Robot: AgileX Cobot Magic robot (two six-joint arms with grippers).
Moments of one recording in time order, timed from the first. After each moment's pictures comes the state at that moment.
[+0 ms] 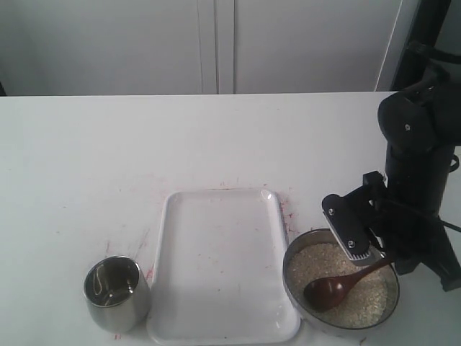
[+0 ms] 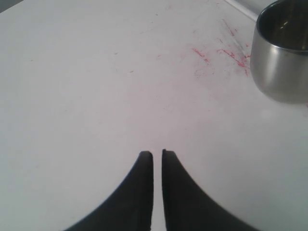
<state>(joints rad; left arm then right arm) -0.10 0.00 -0.02 0.00 0.39 0.24 0.21 1.69 -0.99 -0.19 1.03 -1.34</state>
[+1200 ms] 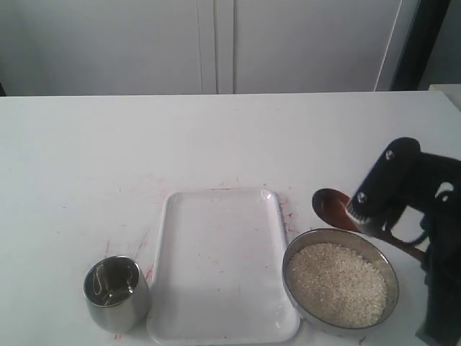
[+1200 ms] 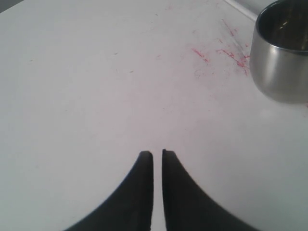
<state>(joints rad) -0.10 0.00 -0.02 0.00 0.39 0.24 0.54 1.11 -0.83 -0.28 1.22 -0.11</state>
